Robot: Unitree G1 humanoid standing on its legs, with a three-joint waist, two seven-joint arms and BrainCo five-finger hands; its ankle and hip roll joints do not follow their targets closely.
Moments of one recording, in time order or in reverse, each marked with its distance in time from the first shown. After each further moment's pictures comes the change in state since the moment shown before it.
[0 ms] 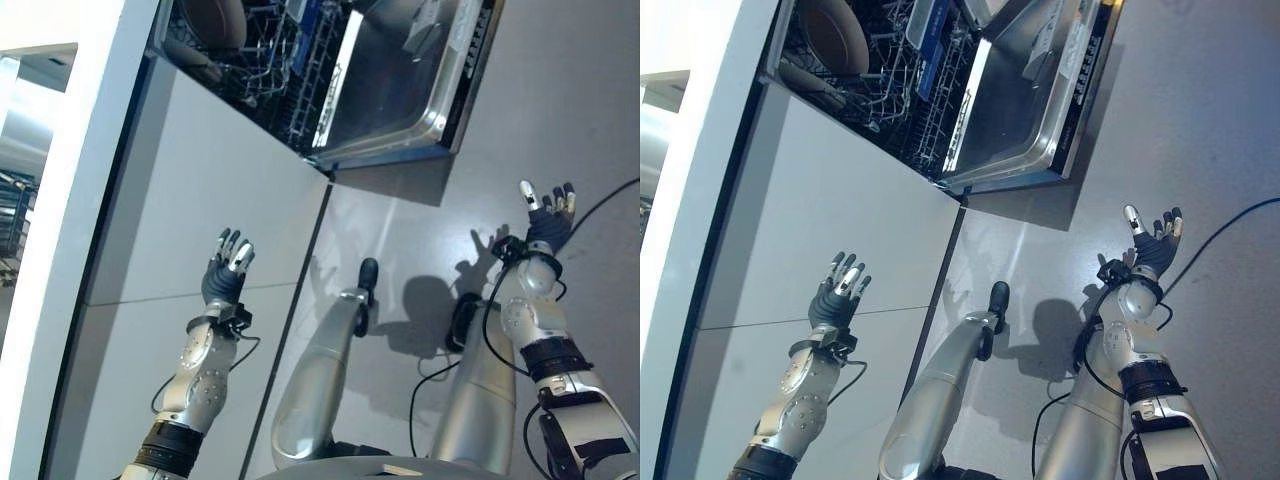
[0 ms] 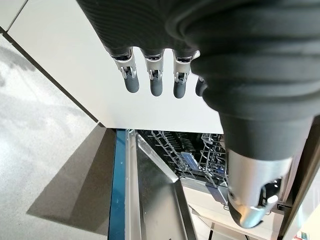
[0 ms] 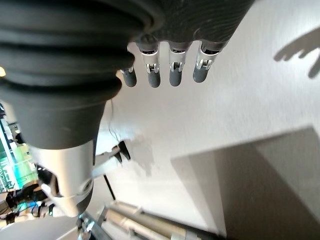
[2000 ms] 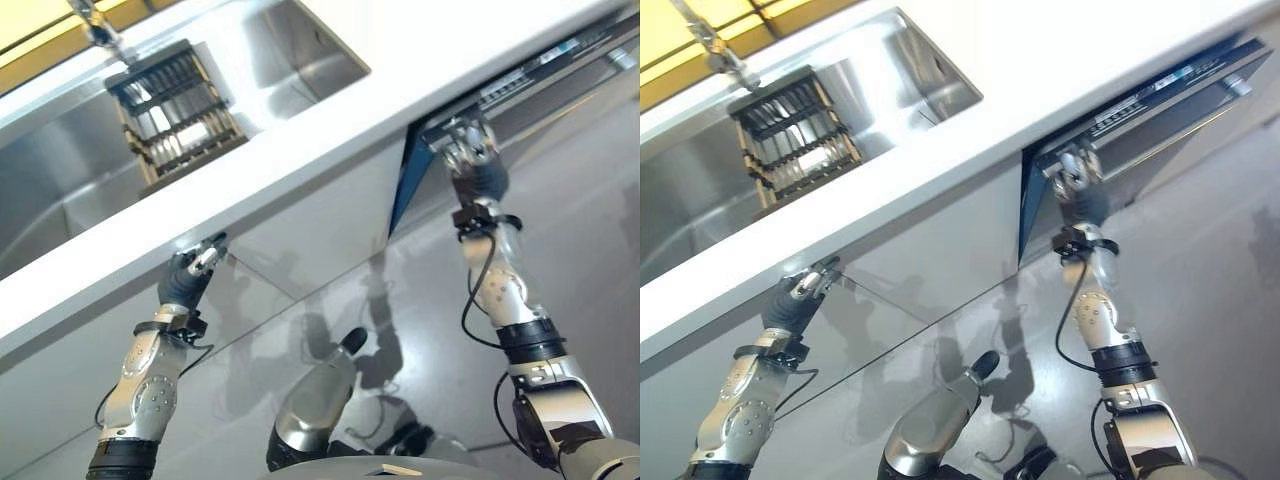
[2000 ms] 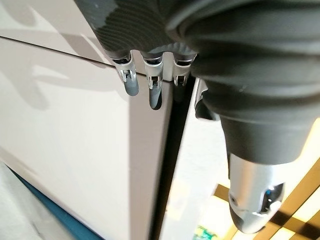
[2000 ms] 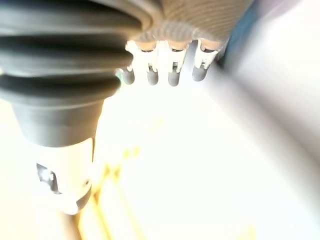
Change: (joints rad) left arm 0.086 0.082 0.258 -0.079 0.053 0.227 -0.276; right arm -0.076 0.157 0.068 -0.440 0.170 0.244 0.367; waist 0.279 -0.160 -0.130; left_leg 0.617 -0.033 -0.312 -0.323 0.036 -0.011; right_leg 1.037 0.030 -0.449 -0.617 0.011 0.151
